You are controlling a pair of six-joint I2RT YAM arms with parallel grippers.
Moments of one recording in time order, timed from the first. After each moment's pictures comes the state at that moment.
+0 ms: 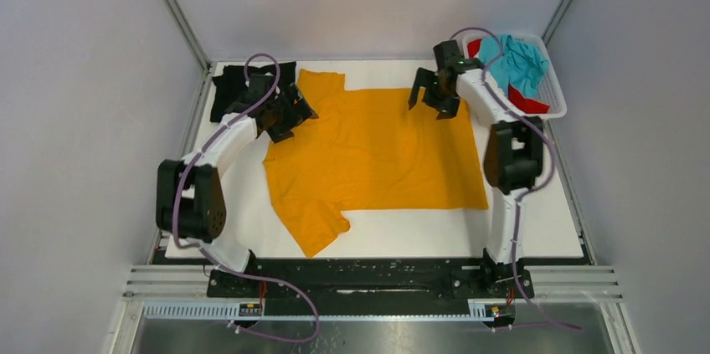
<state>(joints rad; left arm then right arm) -0.15 1.73 1.25 -0.40 0.21 -0.75 0.23 2.27 2.02 -0.88 -0.07 0.51</state>
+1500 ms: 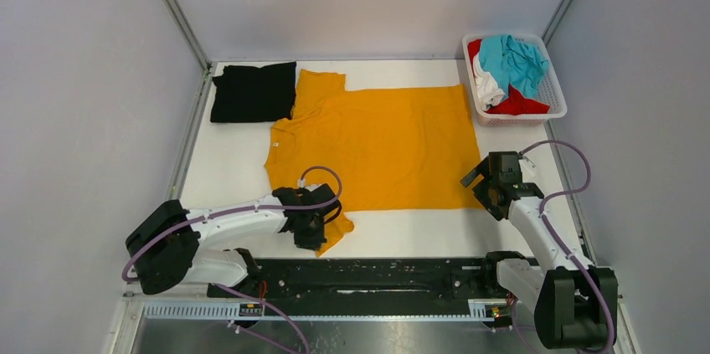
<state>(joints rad) -0.96 1.28 0.62 -0.74 -0.07 -1.00 0.04 1.02 0.51 -0.52 0.17 0.84</state>
